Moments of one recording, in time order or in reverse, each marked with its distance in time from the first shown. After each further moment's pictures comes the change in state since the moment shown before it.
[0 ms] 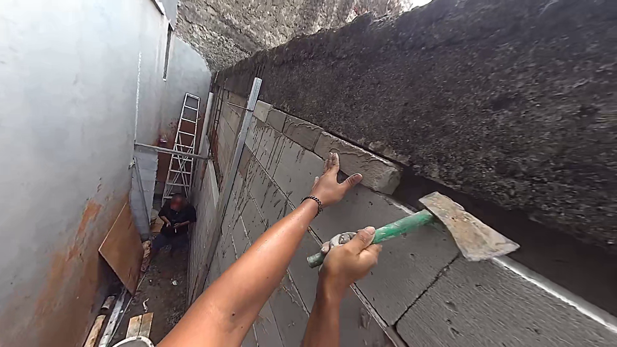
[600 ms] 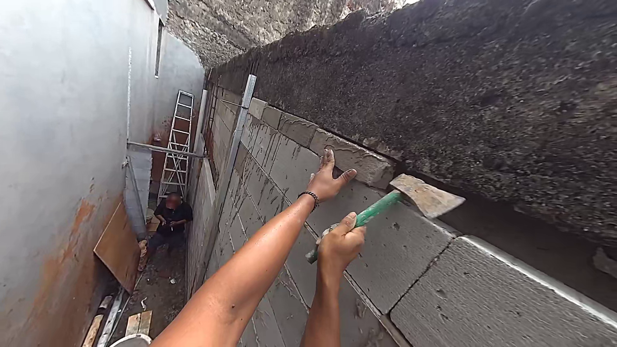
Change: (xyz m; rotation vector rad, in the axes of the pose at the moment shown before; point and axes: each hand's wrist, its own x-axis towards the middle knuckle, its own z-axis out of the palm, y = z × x) left_hand -0.005 0.004 -0.005 0.004 -0.011 -0.005; right_hand 0.009 0.010 -0.001 -0.382 -0.076 -0.067
